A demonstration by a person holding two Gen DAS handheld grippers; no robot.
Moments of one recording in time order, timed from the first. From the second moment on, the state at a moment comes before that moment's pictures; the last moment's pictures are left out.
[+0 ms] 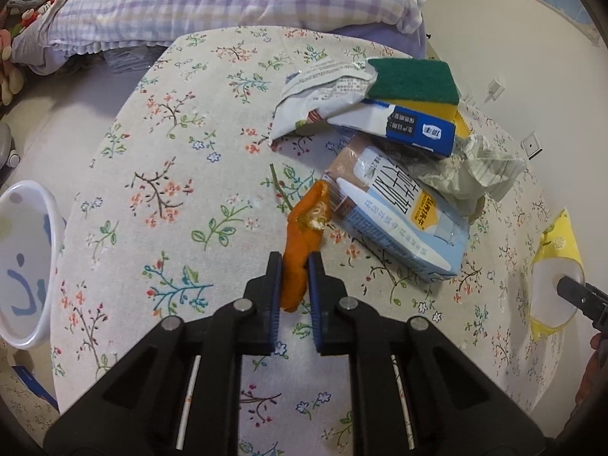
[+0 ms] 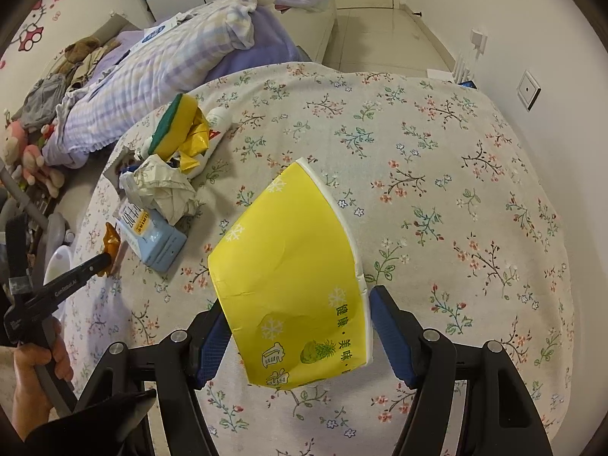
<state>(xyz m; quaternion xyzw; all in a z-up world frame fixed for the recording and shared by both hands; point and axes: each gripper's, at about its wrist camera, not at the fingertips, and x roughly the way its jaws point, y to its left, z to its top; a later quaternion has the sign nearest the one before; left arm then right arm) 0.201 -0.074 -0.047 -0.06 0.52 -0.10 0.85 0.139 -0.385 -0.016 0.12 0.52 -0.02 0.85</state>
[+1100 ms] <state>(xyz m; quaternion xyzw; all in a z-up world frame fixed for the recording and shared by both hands) 0.152 0.085 -0.031 -0.10 0.49 0.02 0.86 0.174 -0.225 0.016 0.07 0.48 0.10 0.87</state>
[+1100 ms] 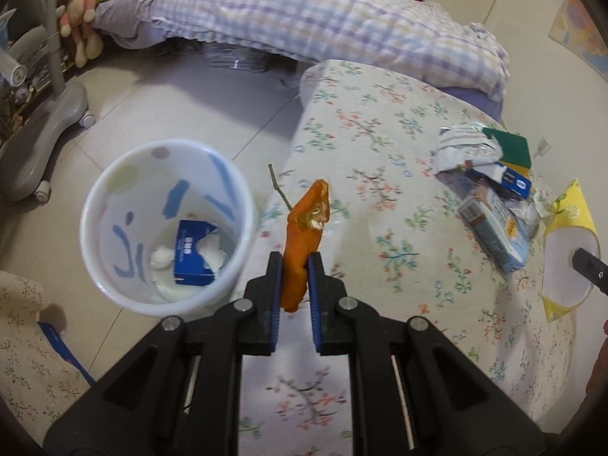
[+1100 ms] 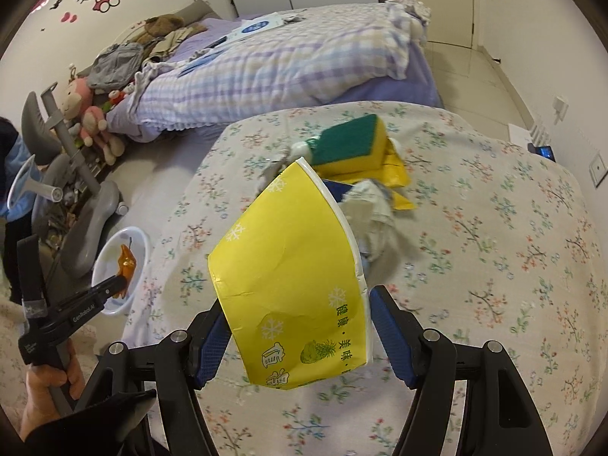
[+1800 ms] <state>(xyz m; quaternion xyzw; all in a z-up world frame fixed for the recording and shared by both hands) 0.131 0.184 -0.026 -0.12 0.47 0.09 0.87 0.204 -0.092 -0.007 0.05 0.48 0.18 0.85</state>
